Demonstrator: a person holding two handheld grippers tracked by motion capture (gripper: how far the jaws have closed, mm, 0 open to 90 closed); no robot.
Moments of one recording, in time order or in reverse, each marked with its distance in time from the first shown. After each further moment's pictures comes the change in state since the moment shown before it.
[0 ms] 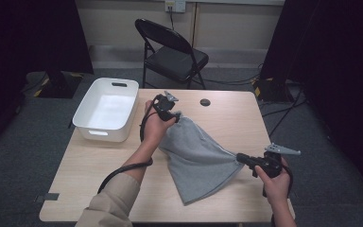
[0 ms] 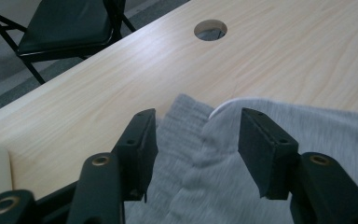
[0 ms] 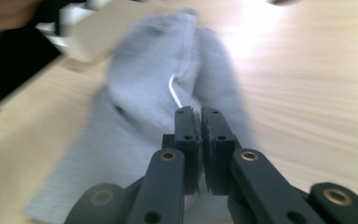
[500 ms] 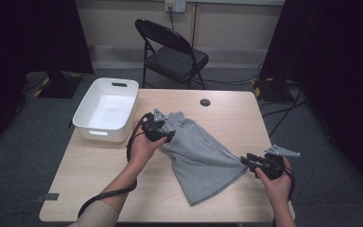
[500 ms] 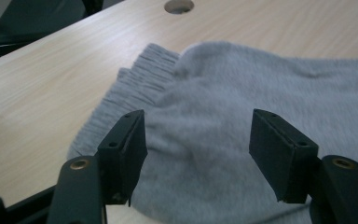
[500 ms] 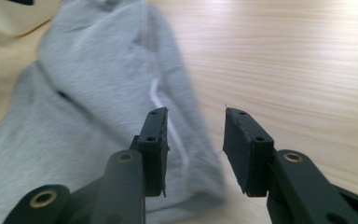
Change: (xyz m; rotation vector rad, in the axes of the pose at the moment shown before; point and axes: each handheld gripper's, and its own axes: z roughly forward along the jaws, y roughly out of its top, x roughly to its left) left arm -0.016 -0.058 -0.035 -0.043 -0.087 -0.003; right arm -0.004 -0.006 0.002 0.041 -0.140 -0.081
